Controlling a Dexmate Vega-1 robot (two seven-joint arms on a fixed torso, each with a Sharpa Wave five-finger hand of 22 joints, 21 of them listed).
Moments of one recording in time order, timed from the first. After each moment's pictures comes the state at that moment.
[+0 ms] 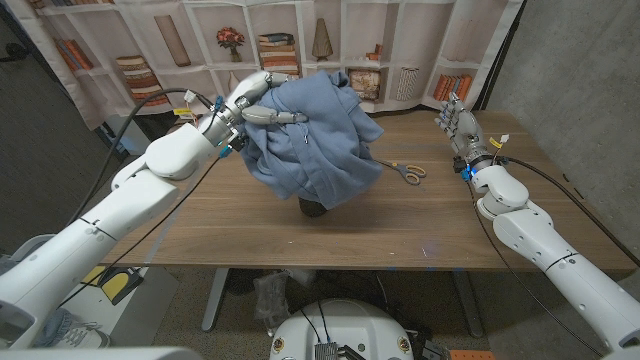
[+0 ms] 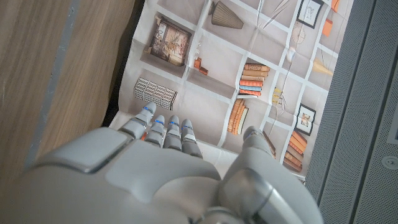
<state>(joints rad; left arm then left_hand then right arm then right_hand) 0.93 0.88 0.24 -1.92 -0.35 -0.32 -0.13 1.17 -0.40 0.40 0.07 0.61 0.83 -0.04 0.83 0.25 0.77 -0.14 0.61 0.95 0.91 -0.11 0.39 1.18 0.74 0.00 1.27 0.18 -1.00 -0.65 -0.23 -1.65 0.65 0.22 -0.14 0.16 0.03 0.23 -0.12 0.23 0.12 0.09 0.19 0.18 0.08 0.10 0.21 0.18 0.03 0.08 0.19 0.18 0.11 0.01 0.20 0.18</state>
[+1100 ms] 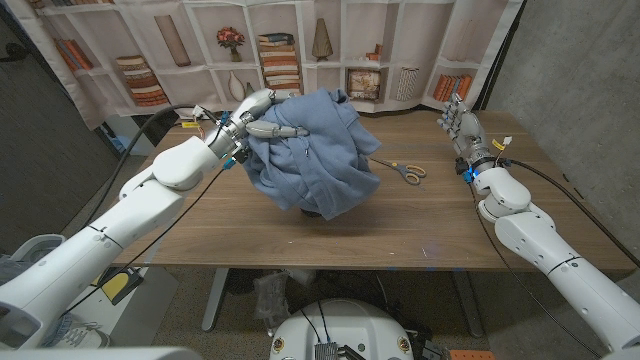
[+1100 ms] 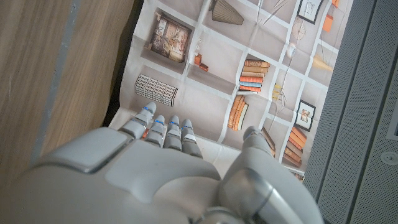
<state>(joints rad) 0.94 0.87 0.28 -1.87 -0.36 -0.31 -0.14 1.17 -0.40 0.40 0.07 0.60 0.83 -0.04 0.83 0.25 0.77 -0.14 0.60 0.94 0.92 -0.11 0.38 1.17 0.72 -0.01 1.28 0.17 -1.03 -0.65 -0.21 -1.66 0.65 0.24 -0.15 0.16 0.03 0.23 -0.12 0.23 0.12 0.09 0.19 0.18 0.08 0.10 0.21 0.18 0.02 0.08 0.19 0.18 0.11 0.01 0.20 0.18</state>
